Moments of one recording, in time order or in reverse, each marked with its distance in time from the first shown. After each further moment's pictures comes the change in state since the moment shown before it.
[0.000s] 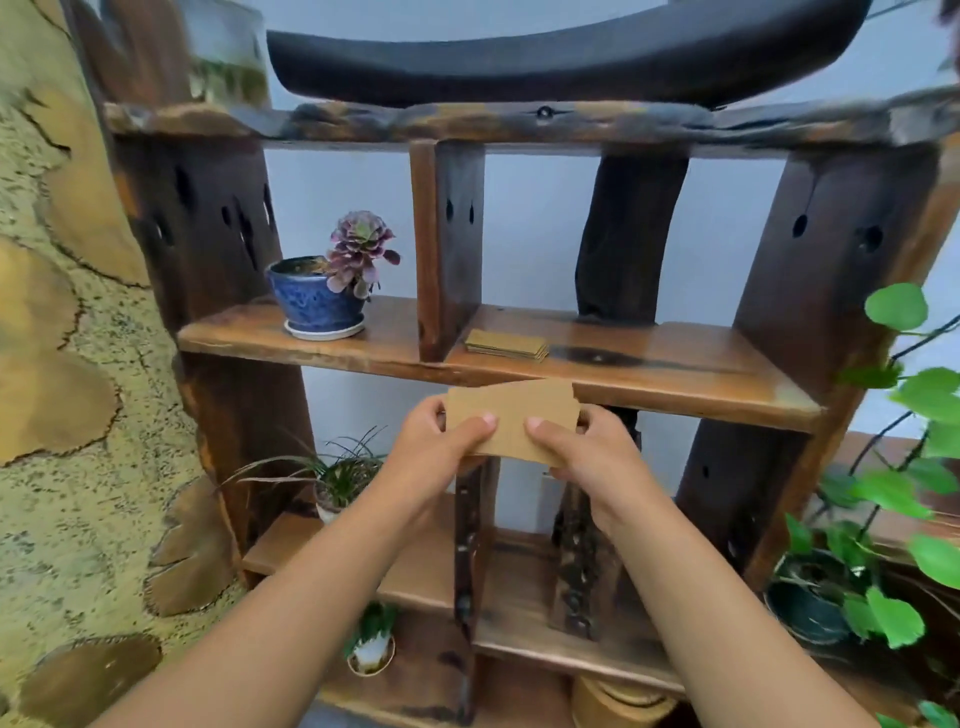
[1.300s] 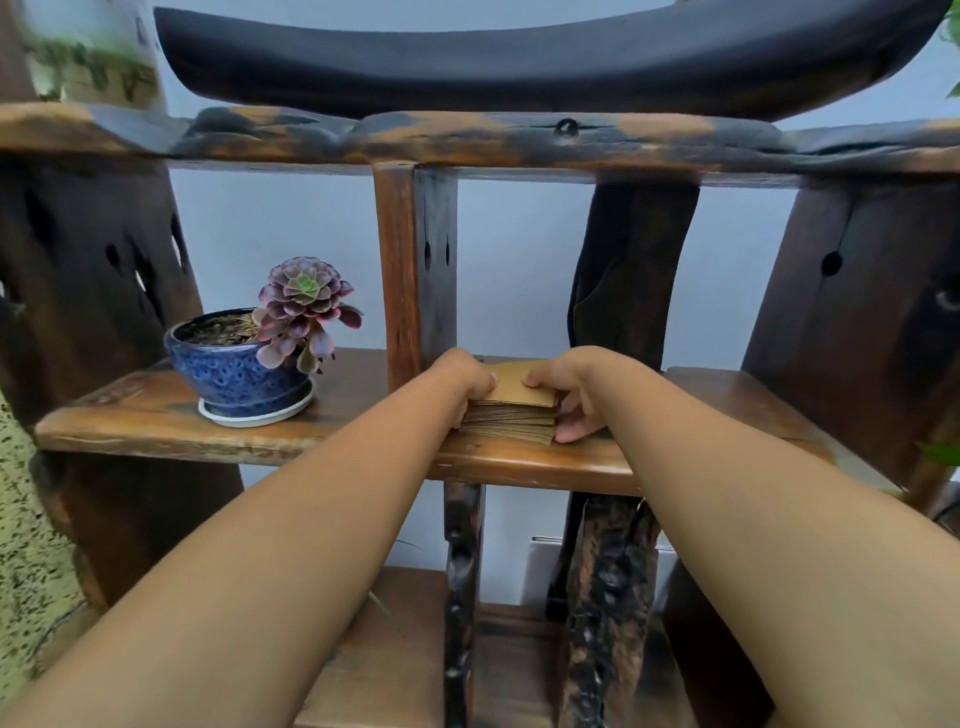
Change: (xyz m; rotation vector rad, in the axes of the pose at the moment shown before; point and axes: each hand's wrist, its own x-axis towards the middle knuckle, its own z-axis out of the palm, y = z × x) left_hand 0.261 0.066 0.038 0.633 -0.076 -0.141; right_hand 0.249 -0.094 0.022 -0.426 0.046 0.550
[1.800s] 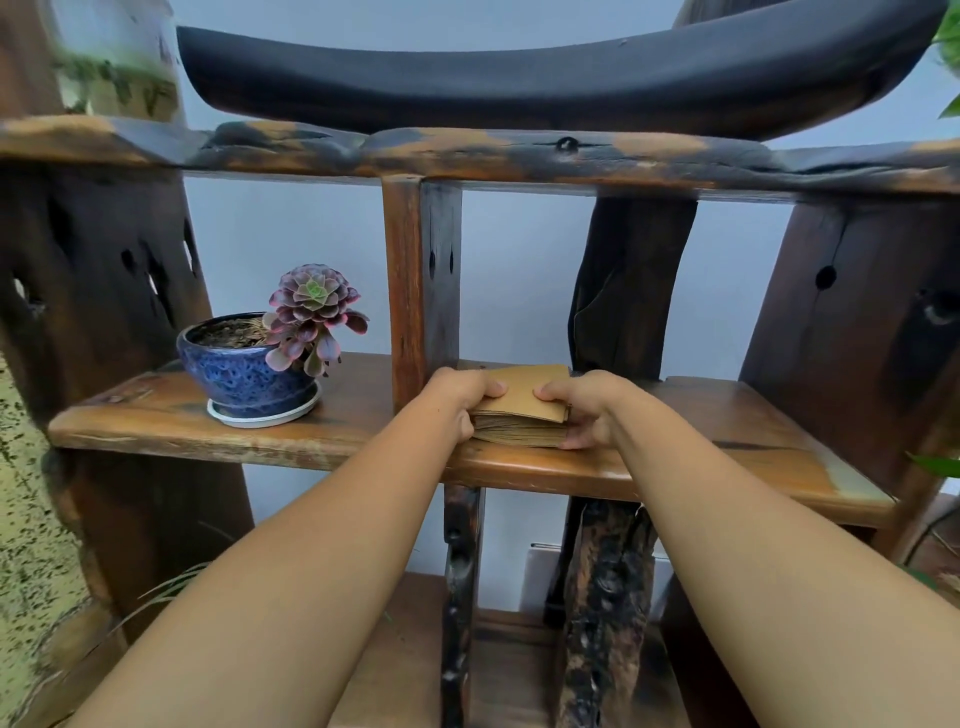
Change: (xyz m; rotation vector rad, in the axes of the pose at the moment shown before) left_hand -0.012 -0.013 0.003 -0.696 -0.060 -0.181; right_hand -0.002 0.031 -0.004 0.351 -0.076 -0.200
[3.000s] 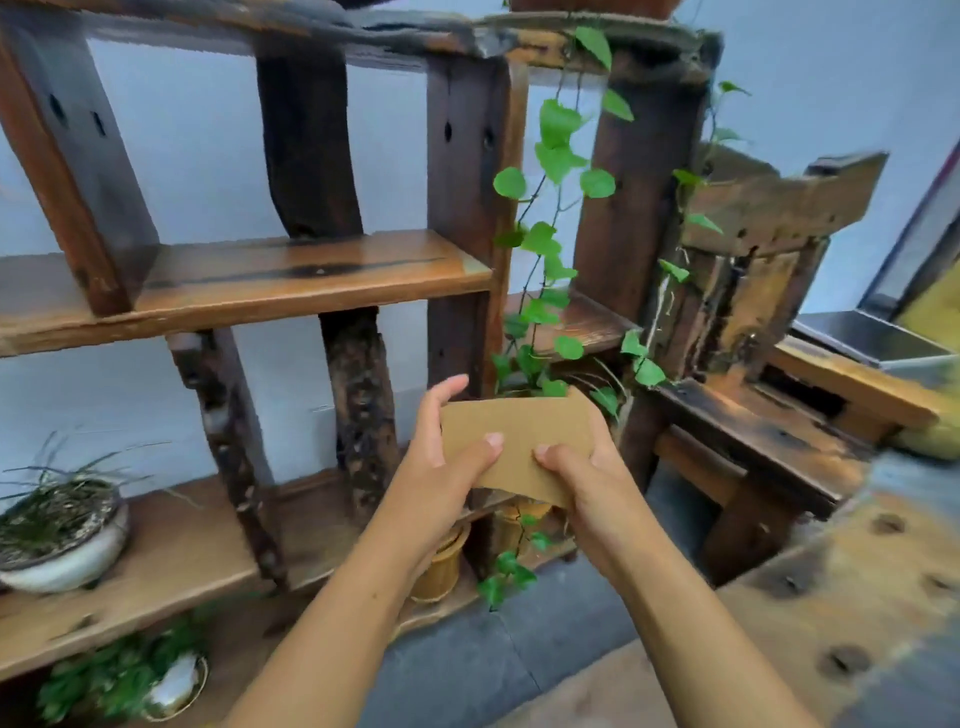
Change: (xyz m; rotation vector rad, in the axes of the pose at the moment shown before) left_hand -0.318 -0.248 0.070 0.081 -0.754 0.378; right_hand -0.374 0.306 -0.097 0.354 0.434 -0.358
